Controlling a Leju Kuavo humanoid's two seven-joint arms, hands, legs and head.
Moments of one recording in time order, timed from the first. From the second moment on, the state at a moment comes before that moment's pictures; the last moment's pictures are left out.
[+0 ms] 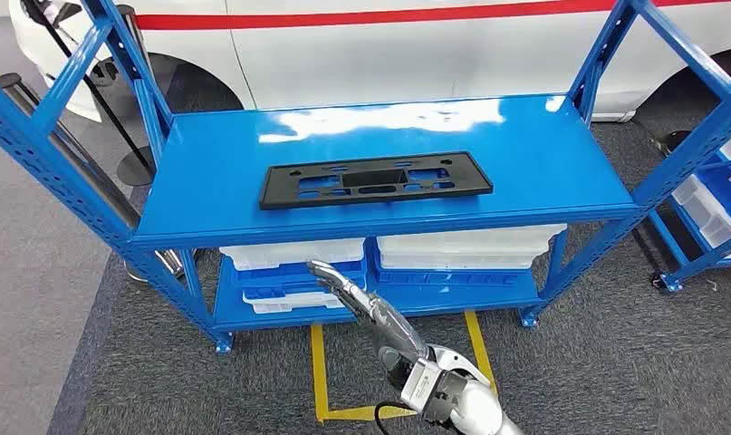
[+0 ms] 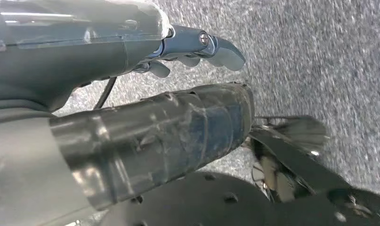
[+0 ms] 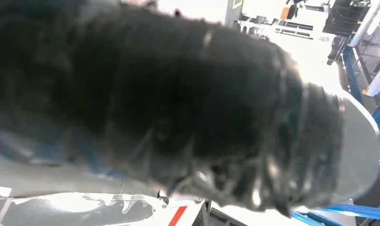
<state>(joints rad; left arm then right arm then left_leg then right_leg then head) -0.05 -0.09 0.98 -0.22 -0.90 -0.01 0.00 -0.20 0.01 0.59 -1.63 -0.07 0.32 -0.51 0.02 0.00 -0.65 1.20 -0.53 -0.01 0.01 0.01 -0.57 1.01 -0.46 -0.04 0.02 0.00</state>
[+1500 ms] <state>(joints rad) -0.05 -0.08 0.99 -0.22 -0.90 -0.01 0.00 -0.22 0.00 0.60 -1.63 -0.07 0.32 -0.51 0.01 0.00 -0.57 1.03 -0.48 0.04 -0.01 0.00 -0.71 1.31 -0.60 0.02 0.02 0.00</state>
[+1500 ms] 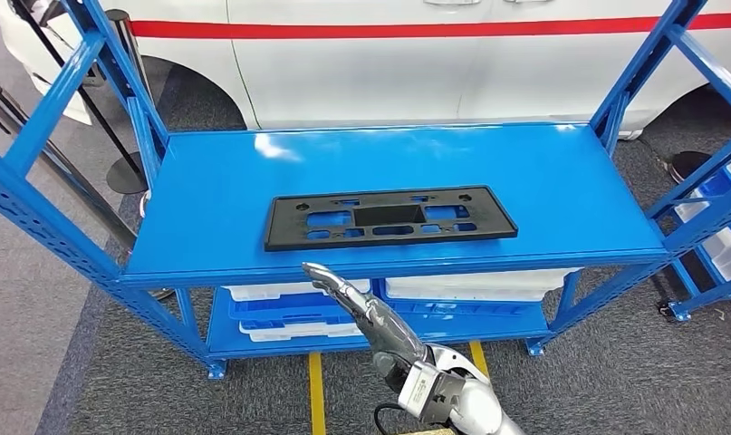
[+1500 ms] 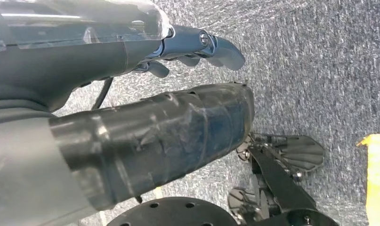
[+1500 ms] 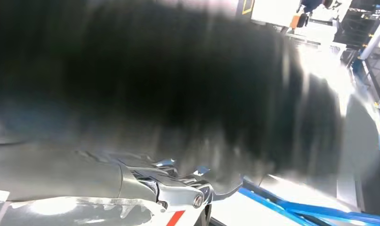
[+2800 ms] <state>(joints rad) -0.06 -0.09 1.03 -0.22 -0.93 -0.02 0.01 -0.33 -0.04 0.63 -1.53 0.39 -0.01 -0.34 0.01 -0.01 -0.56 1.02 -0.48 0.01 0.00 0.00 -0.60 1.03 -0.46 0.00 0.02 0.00</state>
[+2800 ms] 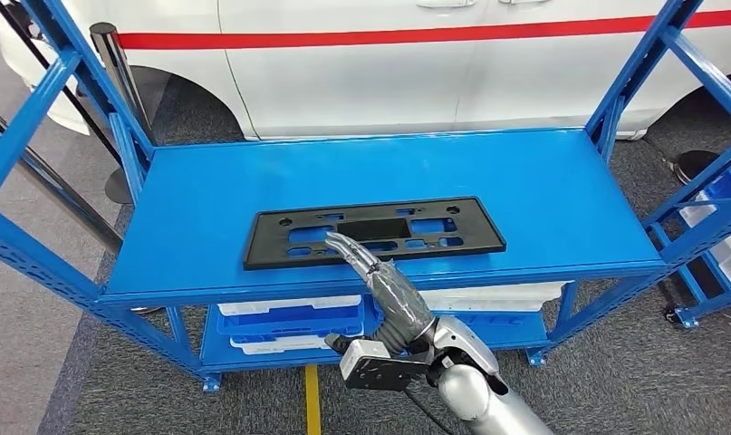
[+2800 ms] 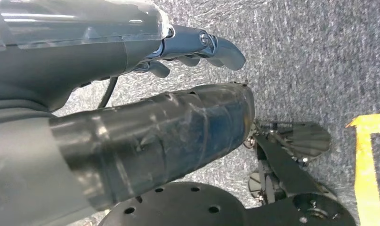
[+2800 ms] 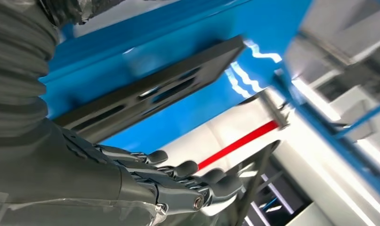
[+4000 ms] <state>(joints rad) -0.06 -0.08 1.07 -0.22 -0.95 -0.02 0.03 -0.57 -0.04 0.70 -1.11 0.82 -0.19 -0.13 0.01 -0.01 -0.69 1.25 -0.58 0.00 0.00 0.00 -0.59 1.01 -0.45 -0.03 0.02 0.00</state>
